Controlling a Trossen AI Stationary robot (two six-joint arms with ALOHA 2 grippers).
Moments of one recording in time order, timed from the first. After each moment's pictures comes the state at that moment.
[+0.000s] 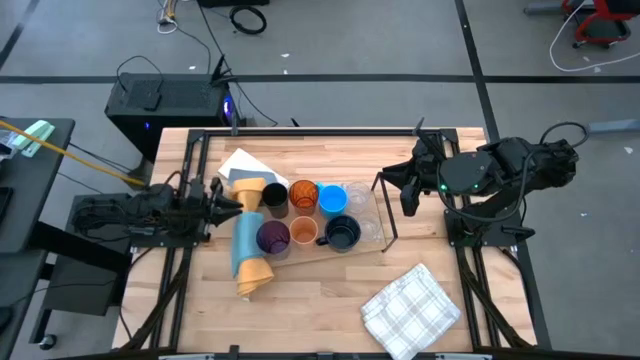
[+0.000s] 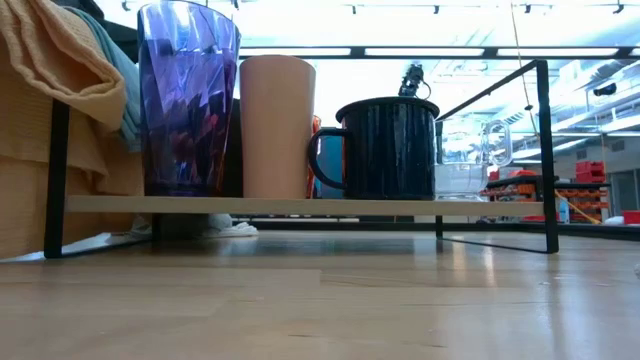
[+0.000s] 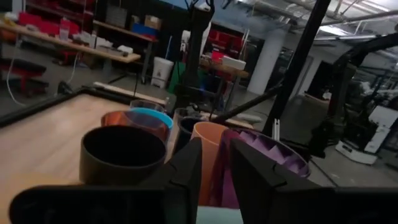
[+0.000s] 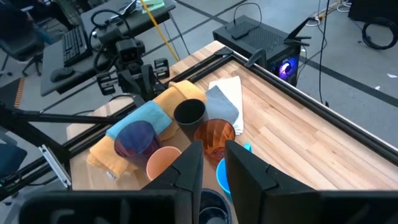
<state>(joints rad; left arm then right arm) -0.04 0.00 0.14 -0.05 -0.05 -0.30 0.35 1.26 1.71 -1.05 0.63 0.70</state>
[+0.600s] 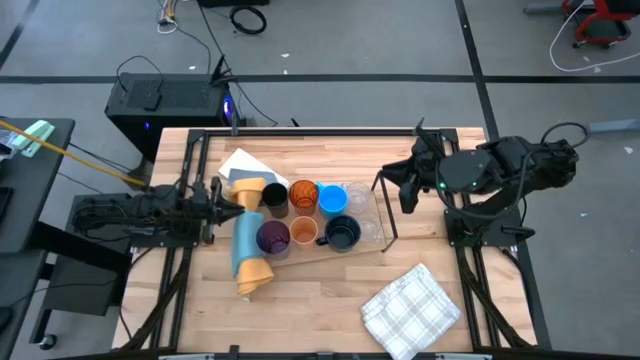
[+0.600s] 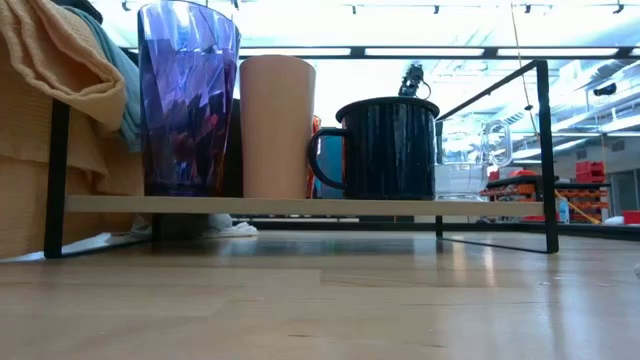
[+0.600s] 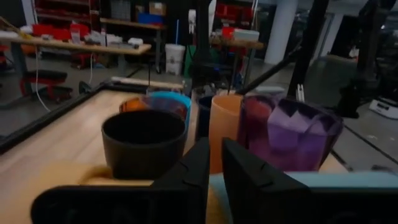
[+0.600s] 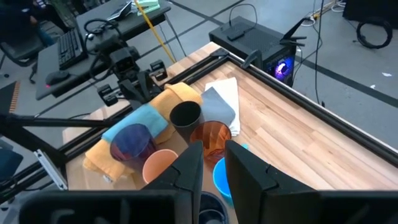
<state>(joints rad) -0.04 0.00 0.14 -0.15 -0.07 -0.12 0.33 1.26 1.71 -1.05 0.63 0.70</state>
